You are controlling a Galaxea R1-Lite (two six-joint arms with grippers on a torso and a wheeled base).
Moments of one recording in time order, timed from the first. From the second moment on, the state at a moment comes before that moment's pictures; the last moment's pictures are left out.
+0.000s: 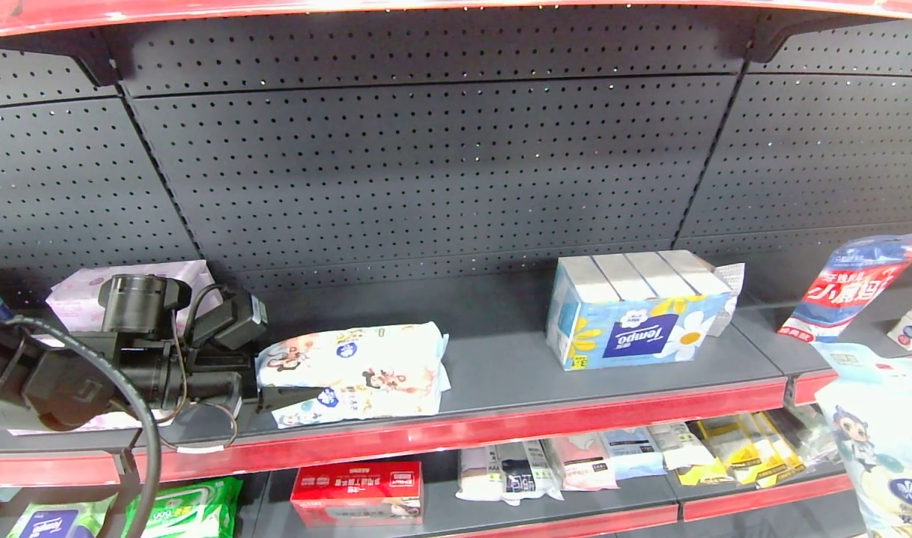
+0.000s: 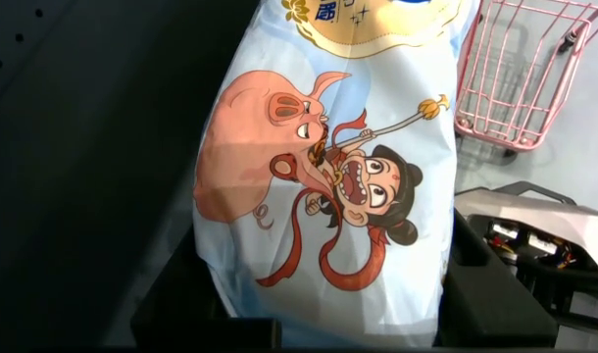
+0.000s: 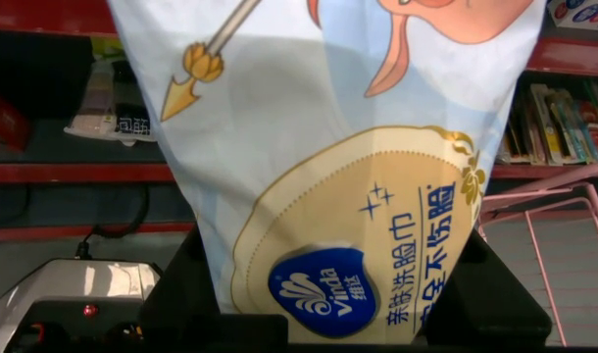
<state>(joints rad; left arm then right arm) 0.01 1.87 -0.69 -0.43 -0.87 0.81 0.09 0.54 -0.25 0.16 -0.20 -0.17</state>
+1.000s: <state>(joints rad) 0.01 1.87 -0.68 -0.43 -0.87 0.80 0.09 0.54 -0.25 0.16 -0.20 -0.17</state>
